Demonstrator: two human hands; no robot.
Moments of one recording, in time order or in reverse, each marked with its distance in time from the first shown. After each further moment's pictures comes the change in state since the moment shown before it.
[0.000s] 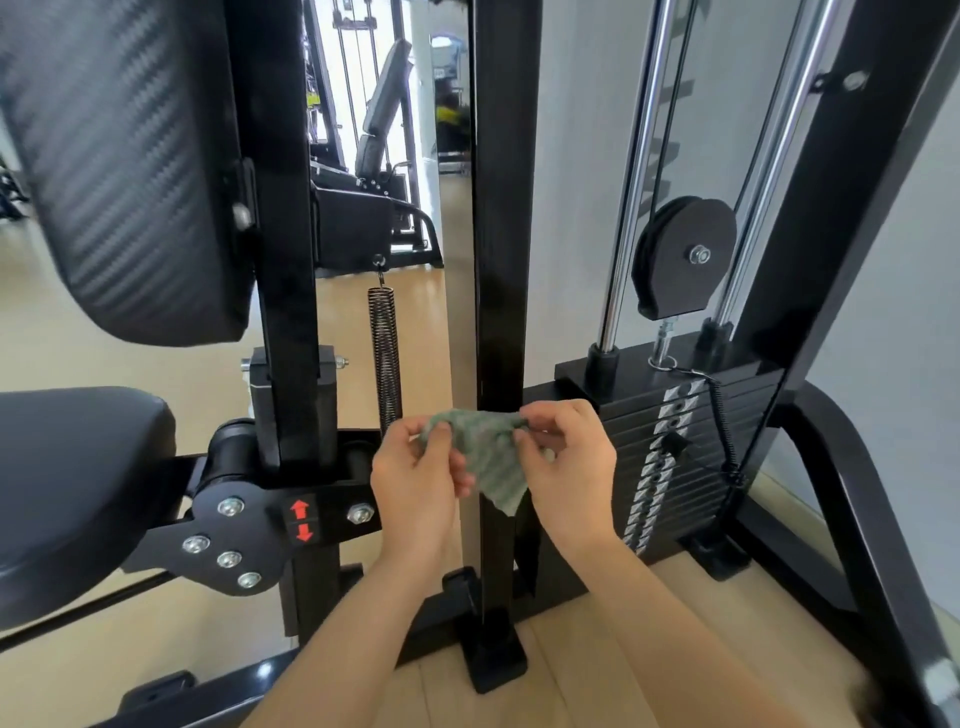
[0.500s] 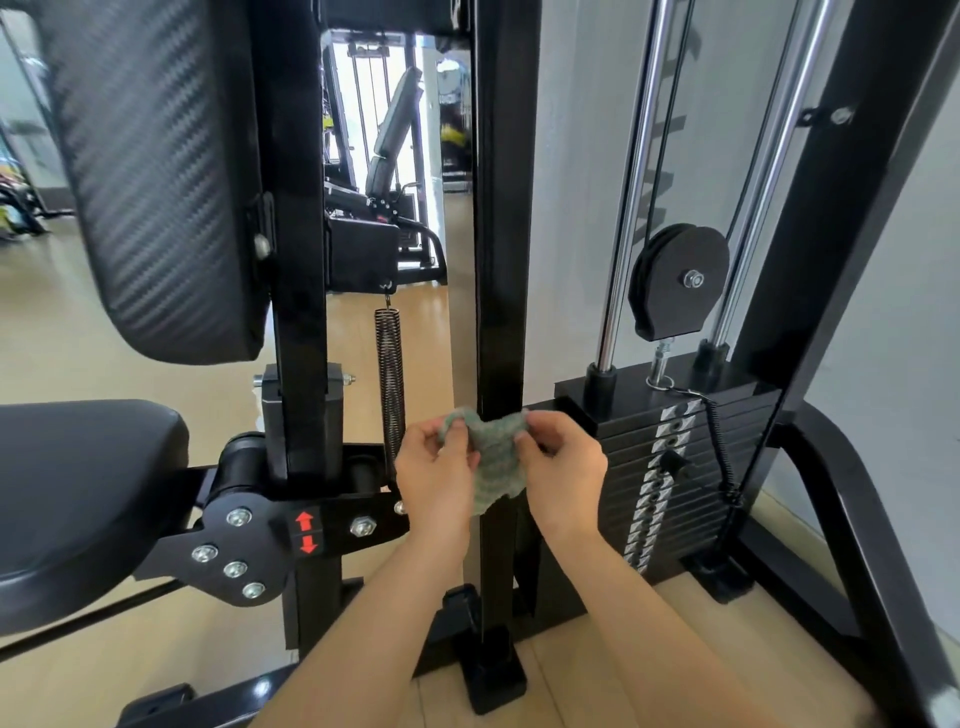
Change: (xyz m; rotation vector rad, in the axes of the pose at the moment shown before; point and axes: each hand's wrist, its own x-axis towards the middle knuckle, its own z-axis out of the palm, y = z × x) left_hand 0.013 0.002 0.030 -0.156 0.107 -0.120; right_hand 0.013 -0.002 0.008 0.025 0.035 0.203
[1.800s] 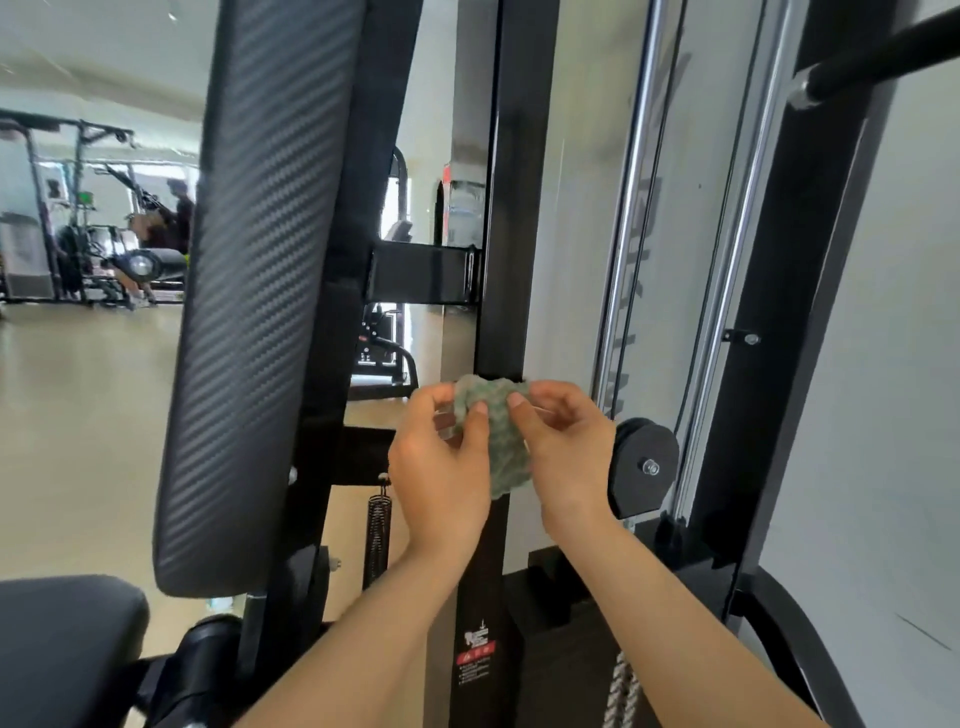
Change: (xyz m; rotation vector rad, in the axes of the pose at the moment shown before) left_hand 0.017 0.174 0.071 0.144 -0.018 0.787; right_hand 0.104 -0.187 -0.021 0.402 0.061 -0.199
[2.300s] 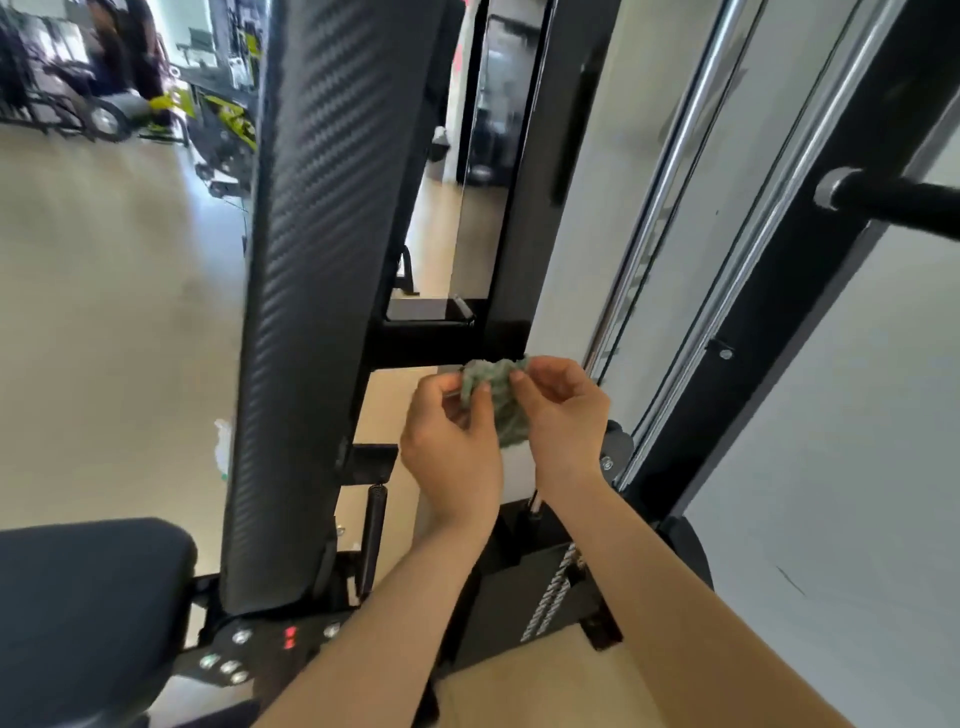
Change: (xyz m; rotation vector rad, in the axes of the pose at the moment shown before) left_hand 0.050 0.094 0.023 0.129 0.138 -0.309; right_hand 0.052 -0.102 0.018 -0.205 0.012 0.261
